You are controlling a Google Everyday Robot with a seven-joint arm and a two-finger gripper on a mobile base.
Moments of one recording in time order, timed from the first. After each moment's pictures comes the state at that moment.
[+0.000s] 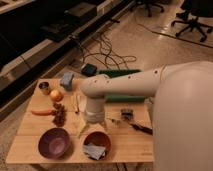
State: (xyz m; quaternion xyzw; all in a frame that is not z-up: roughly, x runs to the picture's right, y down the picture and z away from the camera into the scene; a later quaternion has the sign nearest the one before) arm -0.065 0.208 0.702 -0.45 0.23 0.49 0.71
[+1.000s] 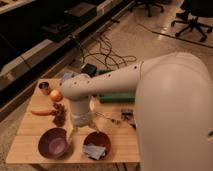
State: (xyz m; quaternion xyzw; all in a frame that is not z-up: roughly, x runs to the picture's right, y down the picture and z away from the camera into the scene) arm -0.111 0.225 0.672 -0.44 0.27 0.45 0.73
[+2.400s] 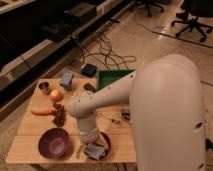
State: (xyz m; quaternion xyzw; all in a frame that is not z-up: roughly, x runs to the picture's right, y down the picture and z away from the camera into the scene) arm -0.068 0.291 0.688 -0.41 0.35 0.48 0.69
